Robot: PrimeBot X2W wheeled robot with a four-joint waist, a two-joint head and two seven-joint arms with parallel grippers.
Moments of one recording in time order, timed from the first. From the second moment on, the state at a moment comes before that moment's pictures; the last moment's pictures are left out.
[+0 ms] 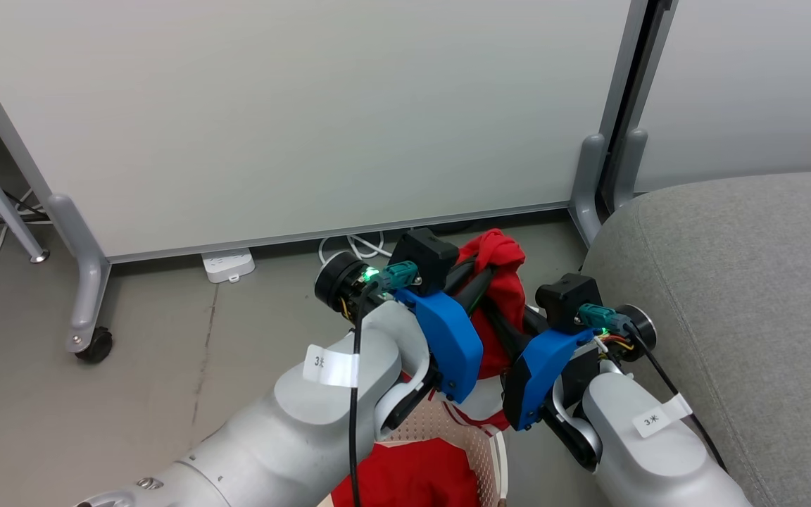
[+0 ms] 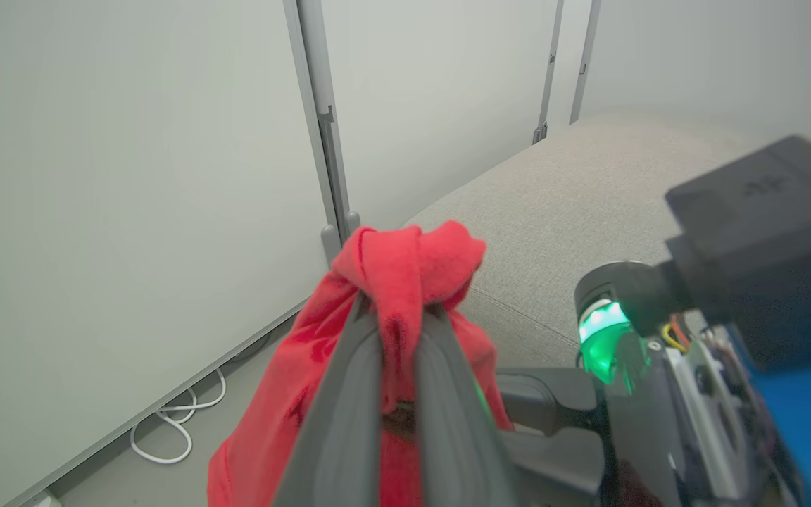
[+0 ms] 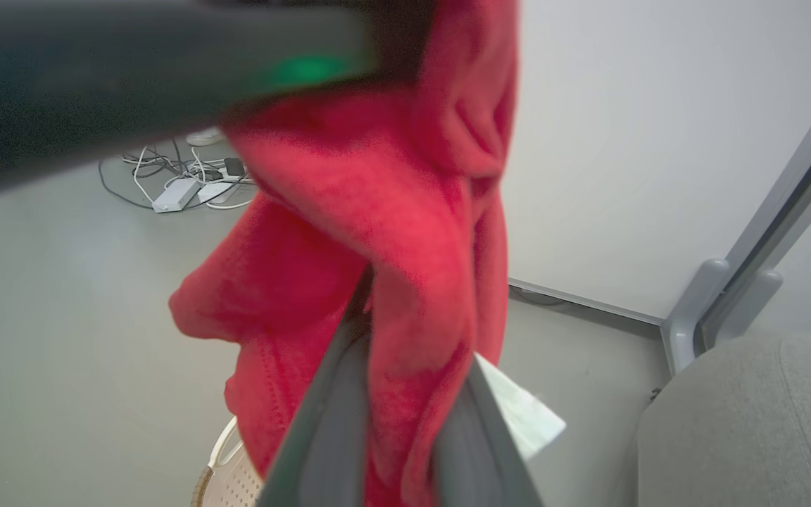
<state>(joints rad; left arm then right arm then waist) -0.88 0.05 -1.26 0.73 -0.99 -0.04 -0.21 -0.59 -0.05 0.50 0.79 0.30 0.13 -0.16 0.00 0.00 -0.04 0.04</state>
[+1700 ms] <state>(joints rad) -0.40 0.18 -0.73 0.44 -0.64 -0.08 -0.26 -0.63 -0.05 0.45 0.79 0.30 0.13 -0.24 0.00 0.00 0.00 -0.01</state>
